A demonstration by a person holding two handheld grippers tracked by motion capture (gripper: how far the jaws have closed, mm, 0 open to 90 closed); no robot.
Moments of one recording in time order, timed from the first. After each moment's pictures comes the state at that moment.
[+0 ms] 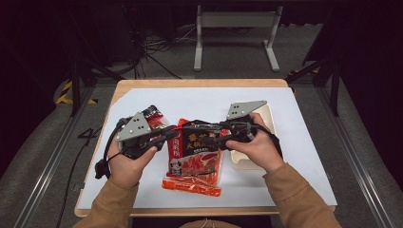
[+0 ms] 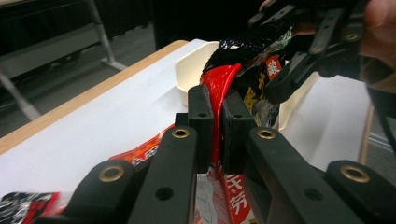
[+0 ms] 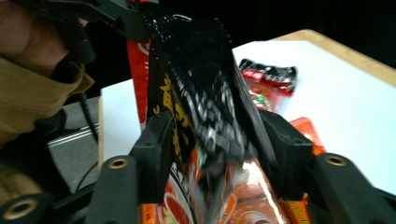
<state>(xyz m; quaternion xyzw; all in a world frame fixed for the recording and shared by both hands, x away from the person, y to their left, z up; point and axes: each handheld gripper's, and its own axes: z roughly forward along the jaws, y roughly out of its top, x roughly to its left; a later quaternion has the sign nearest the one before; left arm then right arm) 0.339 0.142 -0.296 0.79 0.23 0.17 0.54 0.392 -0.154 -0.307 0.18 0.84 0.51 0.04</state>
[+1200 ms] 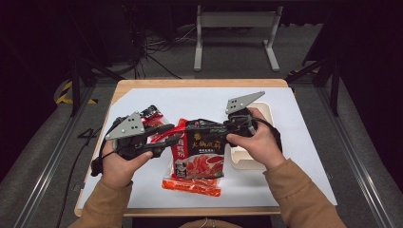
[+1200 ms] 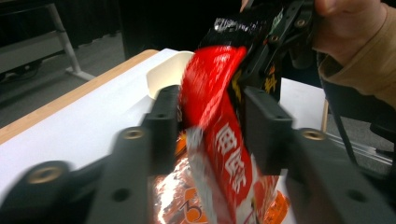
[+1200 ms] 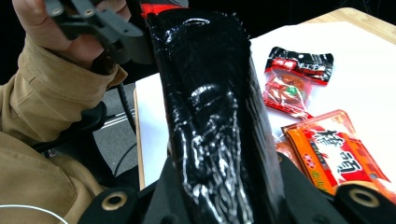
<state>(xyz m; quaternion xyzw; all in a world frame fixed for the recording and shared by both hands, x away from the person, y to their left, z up) 0.341 0.155 -0.292 0.79 0.20 0.12 0.57 0.393 -0.152 -0.282 0.17 0.85 0.49 -0.02</state>
